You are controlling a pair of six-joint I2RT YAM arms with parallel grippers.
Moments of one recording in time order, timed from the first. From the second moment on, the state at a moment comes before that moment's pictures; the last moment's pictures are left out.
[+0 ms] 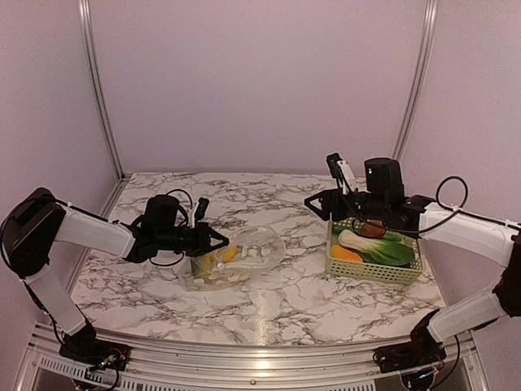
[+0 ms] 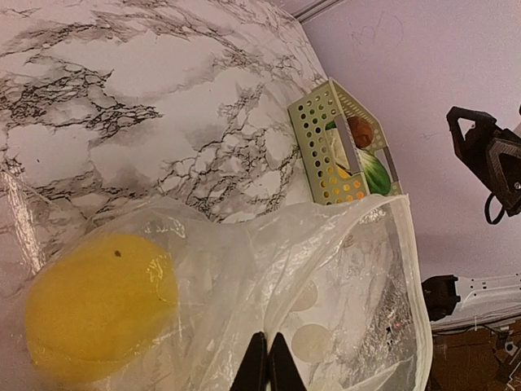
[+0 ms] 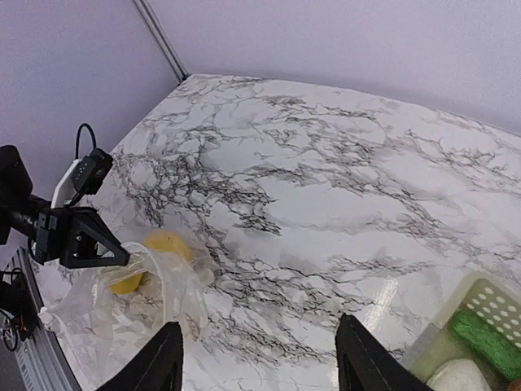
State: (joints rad) left arm -0.63 1.66 0.72 0.46 0.50 -0.75; right arm 0.50 1.27 0.88 -0.05 -0.29 0.24
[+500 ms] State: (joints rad) left arm -0.67 1.61 0.82 0.40 0.48 -0.75; right arm 0.89 1.62 1.05 0.12 -0.28 0.26
